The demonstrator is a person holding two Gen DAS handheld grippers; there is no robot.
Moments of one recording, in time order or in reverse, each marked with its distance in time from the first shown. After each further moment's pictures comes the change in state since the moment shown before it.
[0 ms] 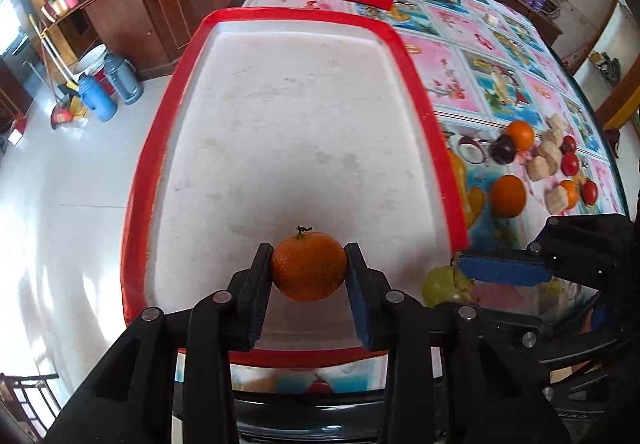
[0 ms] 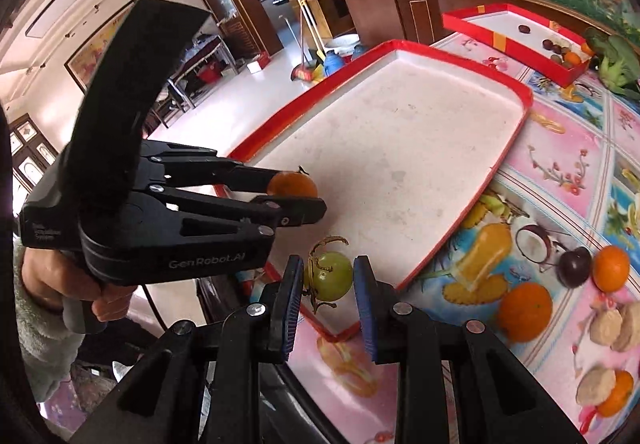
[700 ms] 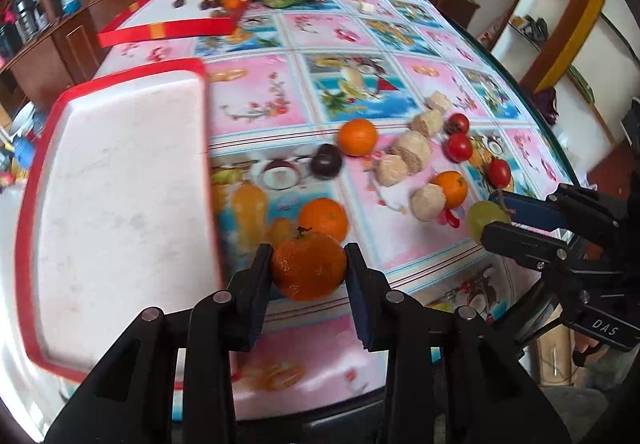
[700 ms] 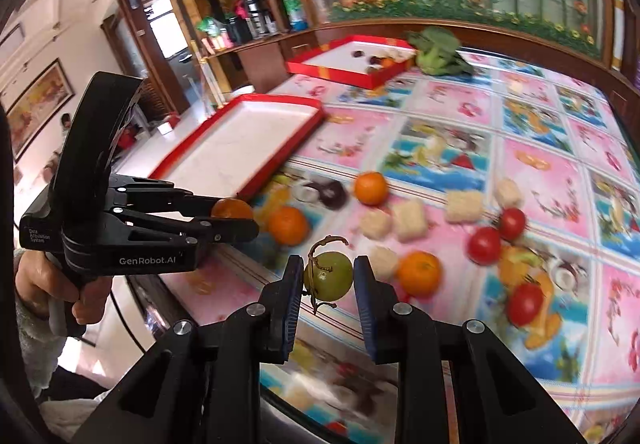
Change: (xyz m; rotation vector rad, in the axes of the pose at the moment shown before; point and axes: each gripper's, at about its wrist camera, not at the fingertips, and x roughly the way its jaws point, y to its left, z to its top) left arm -0.020 -0.118 0.011 0.181 -0.064 -0.208; right arm -0.149 -0.070 -0.082 0.190 -0.193 -0.276
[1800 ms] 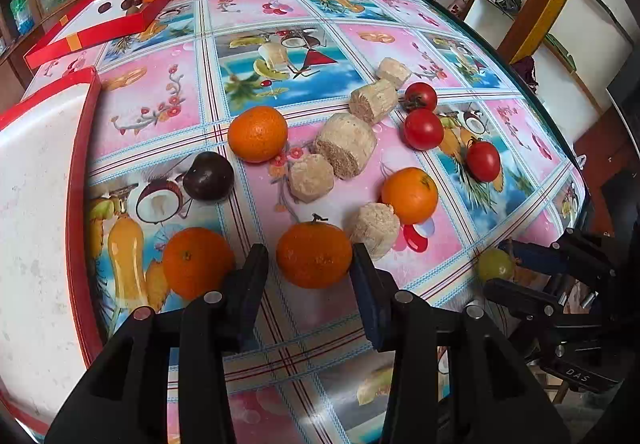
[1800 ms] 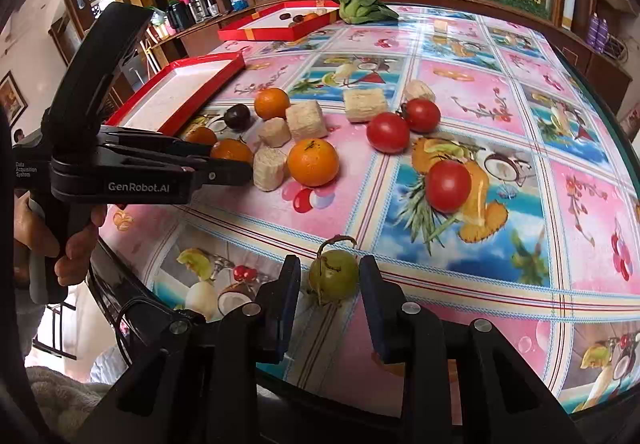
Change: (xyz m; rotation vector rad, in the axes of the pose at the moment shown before) left arm 0.070 -0.069 0.016 0.119 0.043 -0.081; right arm -0.011 -0.056 -0.074 0.134 0.081 -0.187
